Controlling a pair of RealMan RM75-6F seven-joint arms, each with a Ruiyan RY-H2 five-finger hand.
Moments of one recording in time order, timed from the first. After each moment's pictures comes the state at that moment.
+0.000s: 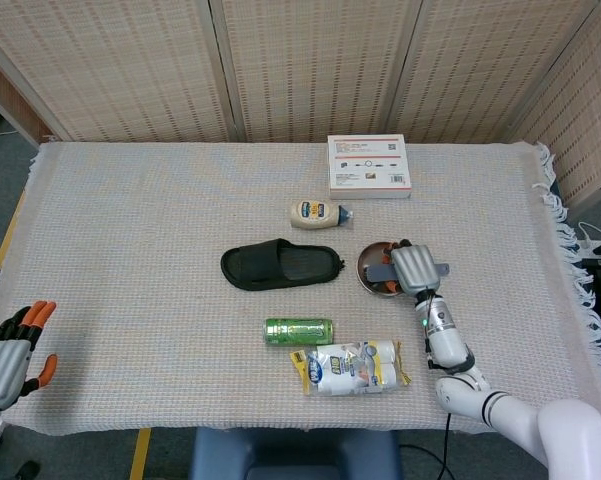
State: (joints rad) left arm -0.13 -1.09 -0.02 -1.62 1.42 1.35 0.06; right arm 0.69 -1.79 0.23 -0.89 -1.20 0.93 -0.20
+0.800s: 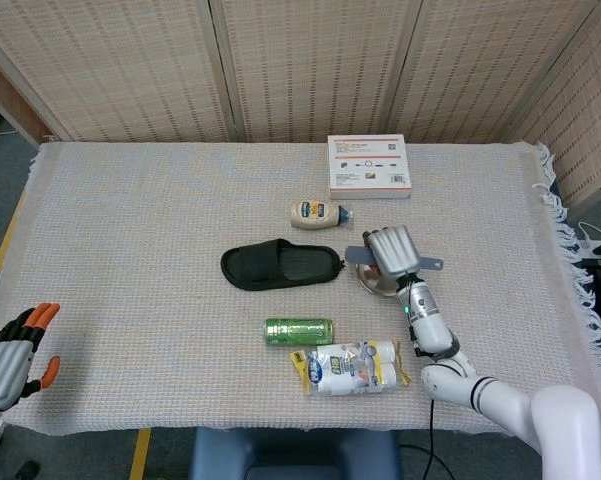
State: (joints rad) left arm -0.14 -1.07 -0.01 -1.63 1.43 1.32 0.01; right arm 0.79 -1.77 0.28 -0.95 -1.21 0.94 -0.40
